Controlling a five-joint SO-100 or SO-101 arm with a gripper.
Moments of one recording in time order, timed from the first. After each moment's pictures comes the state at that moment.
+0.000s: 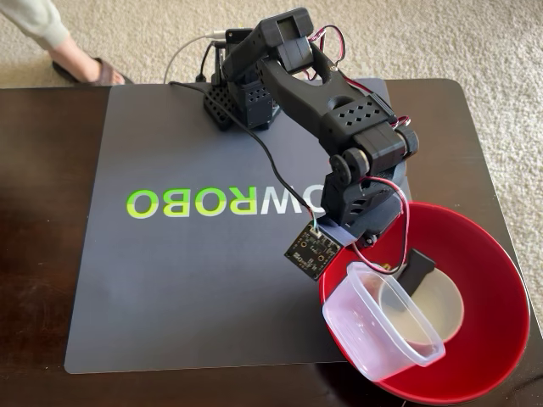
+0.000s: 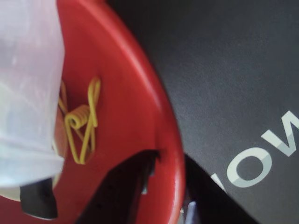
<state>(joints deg) -25.3 55.4 45.5 96.7 14.9</state>
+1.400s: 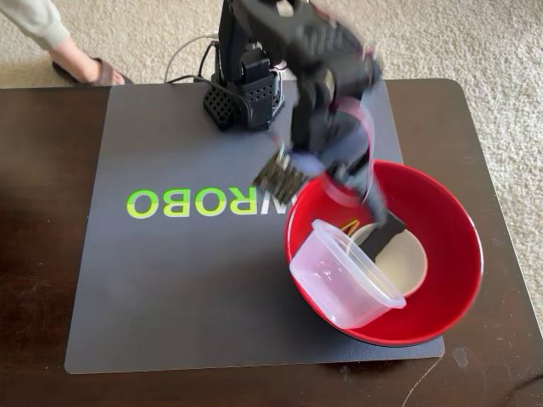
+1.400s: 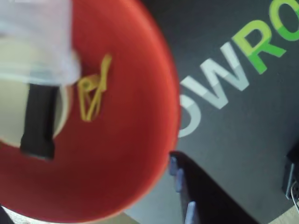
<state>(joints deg) -29.4 95.1 83.8 95.6 15.6</state>
